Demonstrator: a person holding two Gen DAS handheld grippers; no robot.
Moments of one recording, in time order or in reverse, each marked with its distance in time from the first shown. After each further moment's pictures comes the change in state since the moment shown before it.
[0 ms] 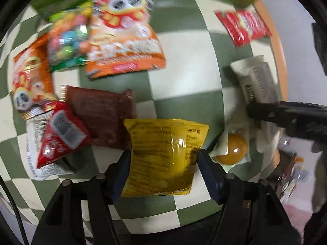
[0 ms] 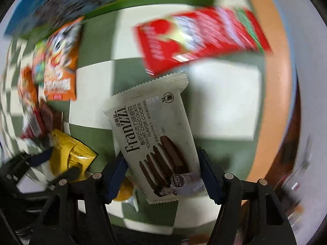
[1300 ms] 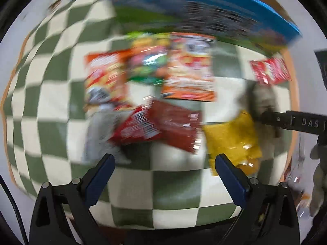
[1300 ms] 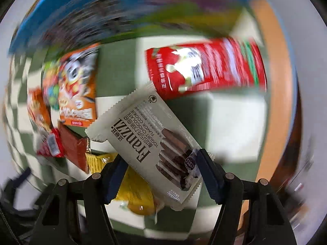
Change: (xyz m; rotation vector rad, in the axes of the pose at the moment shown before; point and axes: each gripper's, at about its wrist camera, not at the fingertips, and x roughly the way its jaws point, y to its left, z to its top) left arm -0.071 0.067 -0.005 -0.148 -0.181 0.156; right arm -0.009 0.046 0.021 0.012 -0.083 0.059
